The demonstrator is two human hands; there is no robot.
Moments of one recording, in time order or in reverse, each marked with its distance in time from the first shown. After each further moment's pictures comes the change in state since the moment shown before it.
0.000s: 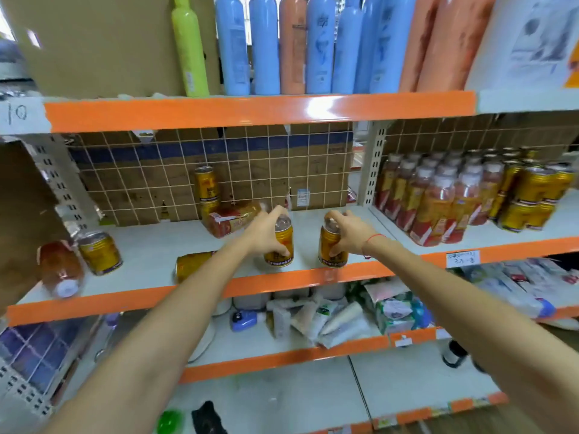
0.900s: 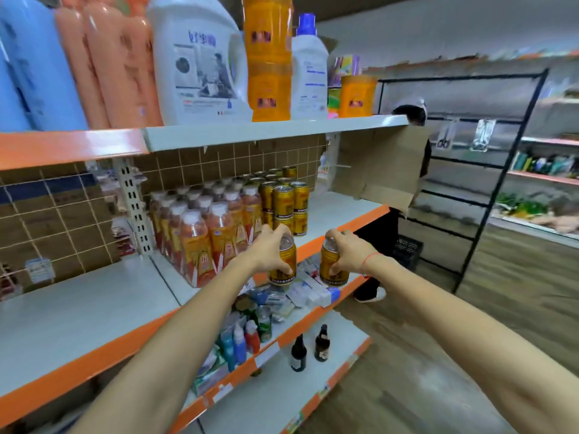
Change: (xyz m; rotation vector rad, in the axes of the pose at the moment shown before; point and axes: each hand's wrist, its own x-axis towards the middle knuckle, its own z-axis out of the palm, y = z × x) left_hand 0.155 0.420 0.226 -0.066 -0.265 0.529; right_hand -0.227 0.382 -0.145 -0.130 0.141 0.567
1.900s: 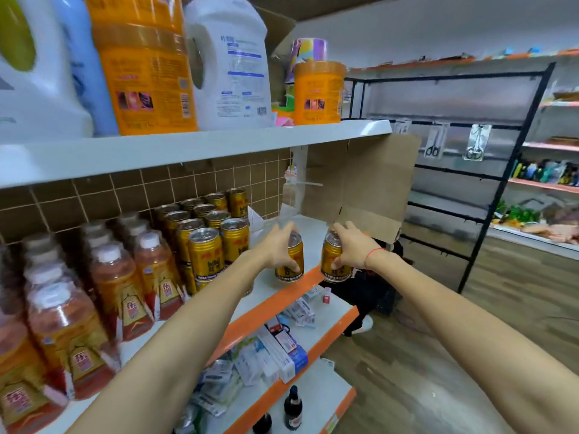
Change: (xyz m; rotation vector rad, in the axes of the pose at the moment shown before) left_hand 0.318 0.051 0.056 0.047 0.003 0.044; right_hand 0.222 0.212 -0.035 0.045 0.076 0.040
